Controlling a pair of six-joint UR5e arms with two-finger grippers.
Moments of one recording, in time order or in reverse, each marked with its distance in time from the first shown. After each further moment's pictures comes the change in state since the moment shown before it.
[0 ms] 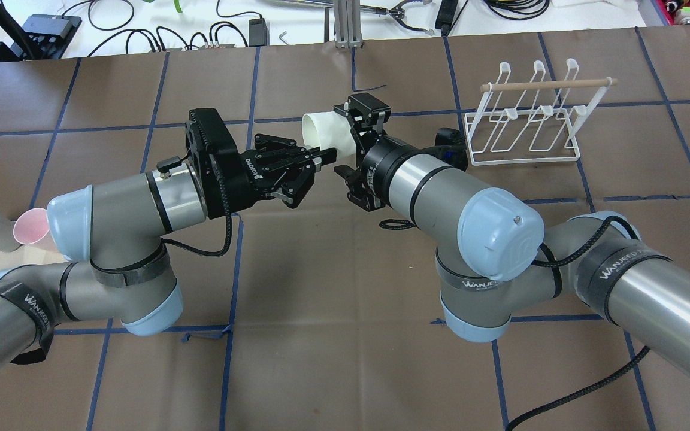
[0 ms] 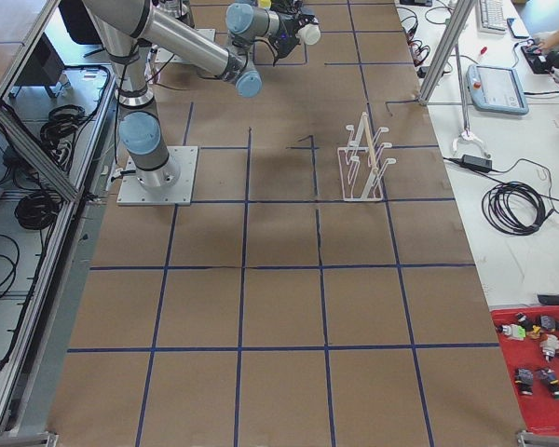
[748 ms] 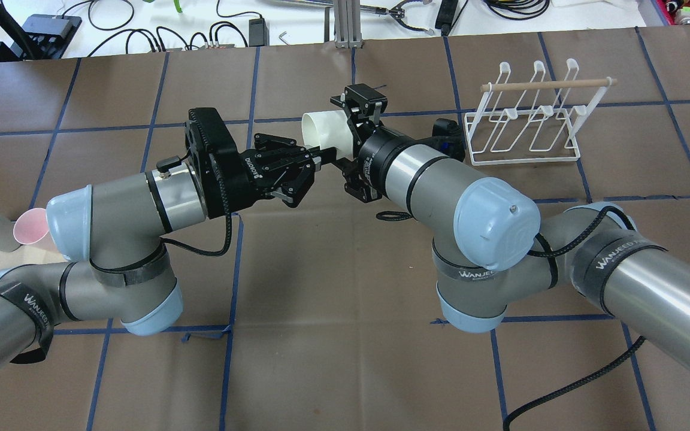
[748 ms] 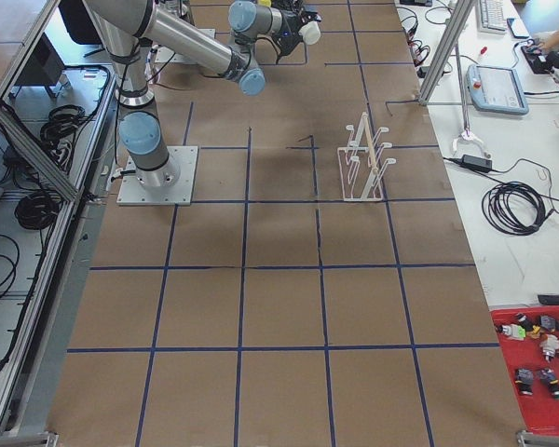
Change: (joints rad) left arm 0.000 0.001 0.001 0.000 0.001 0.000; right arm 0.001 0.013 -0.029 0.003 0.000 0.001
